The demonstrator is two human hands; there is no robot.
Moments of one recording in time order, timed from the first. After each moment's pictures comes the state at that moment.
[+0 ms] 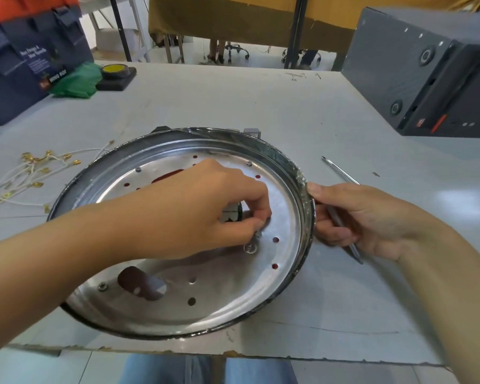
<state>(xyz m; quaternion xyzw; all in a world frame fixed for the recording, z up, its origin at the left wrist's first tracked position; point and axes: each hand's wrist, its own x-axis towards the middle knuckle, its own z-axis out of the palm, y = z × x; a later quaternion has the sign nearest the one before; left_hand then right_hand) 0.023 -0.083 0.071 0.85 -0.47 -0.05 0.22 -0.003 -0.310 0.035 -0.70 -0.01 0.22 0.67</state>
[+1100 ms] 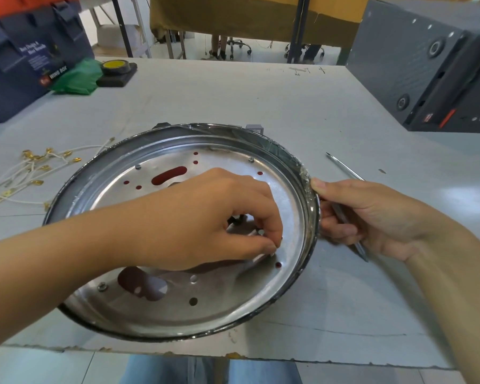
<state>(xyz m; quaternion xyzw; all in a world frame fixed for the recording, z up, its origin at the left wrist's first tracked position) 0.017 -0.087 0.070 0.82 -0.50 -0.10 0.26 -0.005 -0.309 0.038 -0.72 0.01 0.21 0.66</state>
